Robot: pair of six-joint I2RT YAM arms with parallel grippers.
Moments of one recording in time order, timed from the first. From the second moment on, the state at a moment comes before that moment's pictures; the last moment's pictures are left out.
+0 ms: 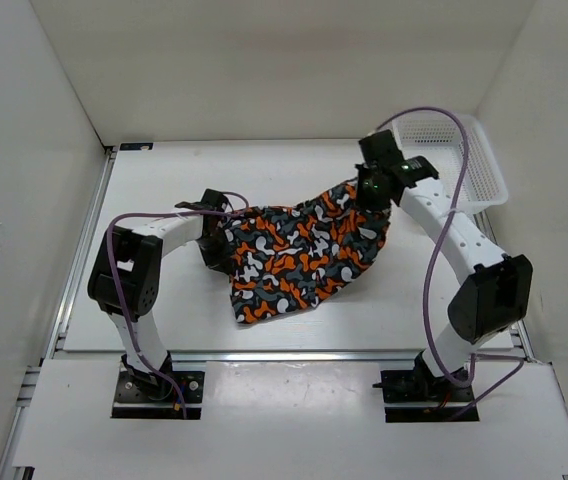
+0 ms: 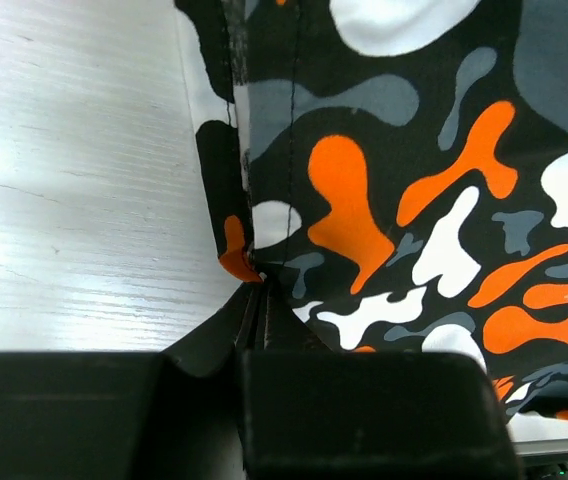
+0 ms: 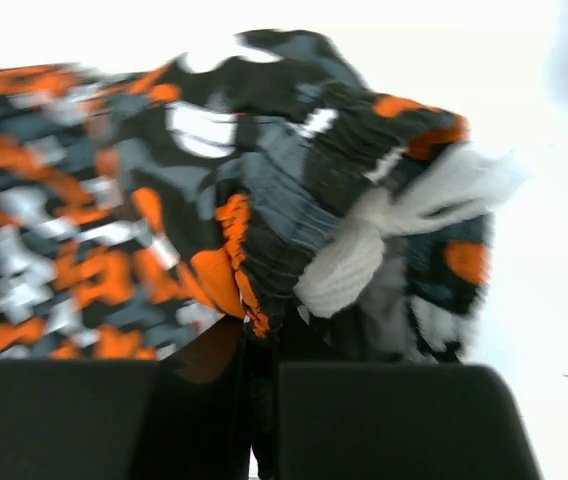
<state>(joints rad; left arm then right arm) -0.32 1.81 1.13 -0.68 0.07 -0.67 0.40 1.62 1.54 -0.89 0.13 0.40</state>
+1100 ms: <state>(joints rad) -0.26 1.70 1.18 -0.75 0.07 -0.64 0.93 2.15 2.06 -0.91 0.06 0.62</state>
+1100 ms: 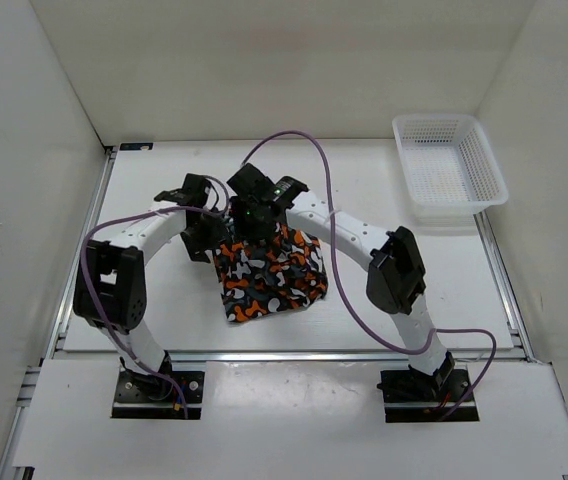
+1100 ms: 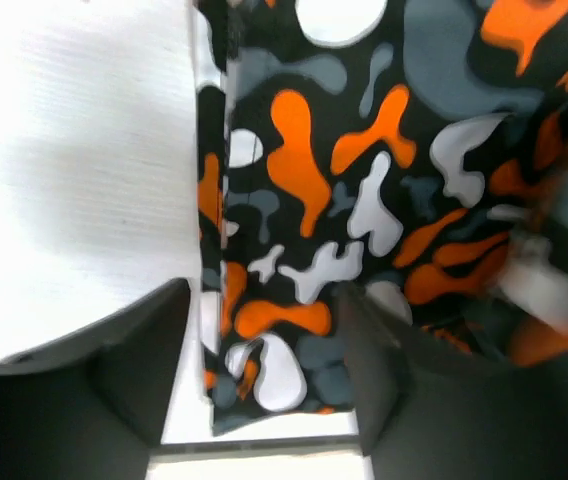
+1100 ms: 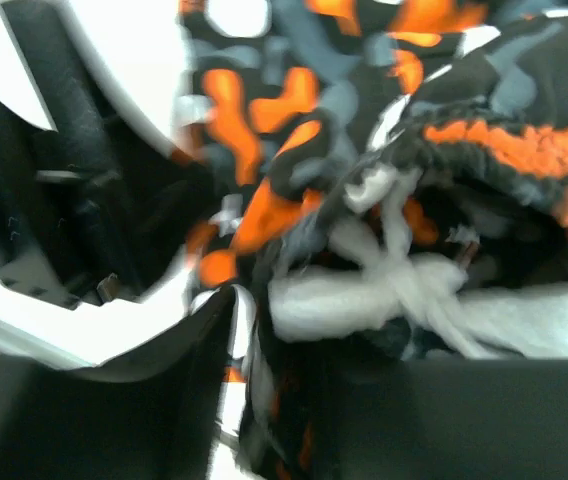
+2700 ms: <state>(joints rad) -0.45 1.64 1.44 -0.93 0.06 -0.56 0.66 1.31 1.21 -0.75 0.15 0.56</state>
